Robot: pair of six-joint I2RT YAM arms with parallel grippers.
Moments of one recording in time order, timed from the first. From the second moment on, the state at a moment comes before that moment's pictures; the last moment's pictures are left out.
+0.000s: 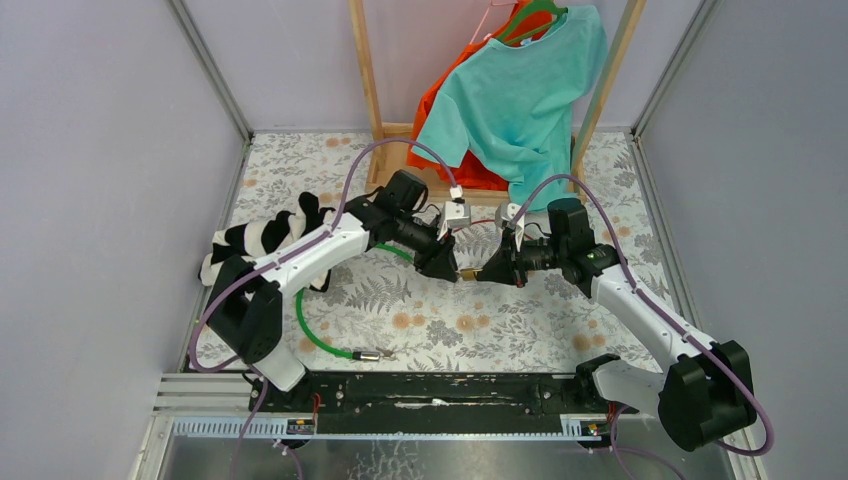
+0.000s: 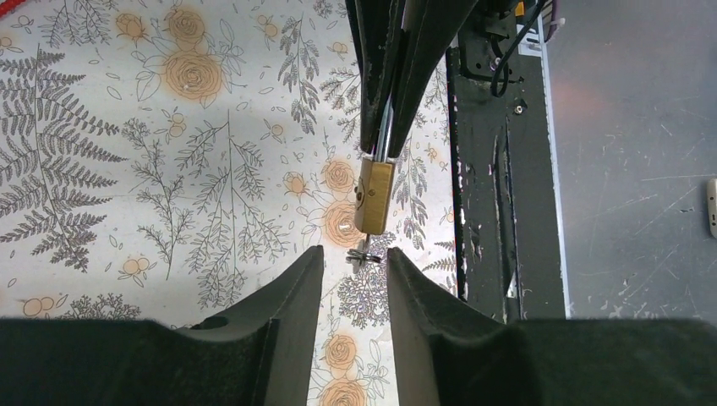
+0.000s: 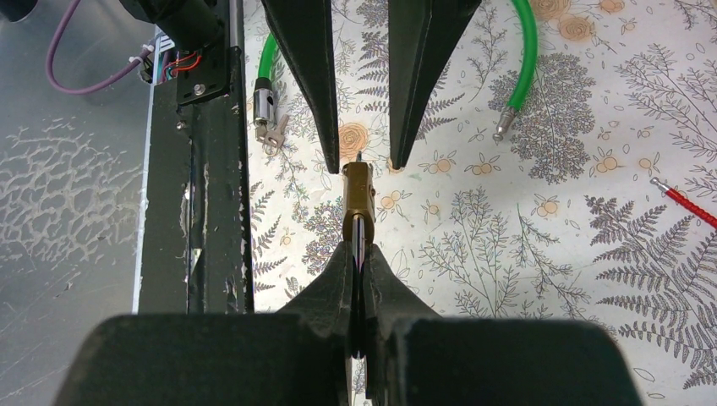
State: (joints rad) left arm -0.65 1.62 1.26 -0.53 0.93 0.41; right arm 0.36 1.13 0.74 -0.28 -1.04 -0.34
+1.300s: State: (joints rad) left arm -0.65 1.55 1.10 -0.54 0.84 0.52; right arm 0.26 1.13 0.74 -0.27 -0.95 -0.32
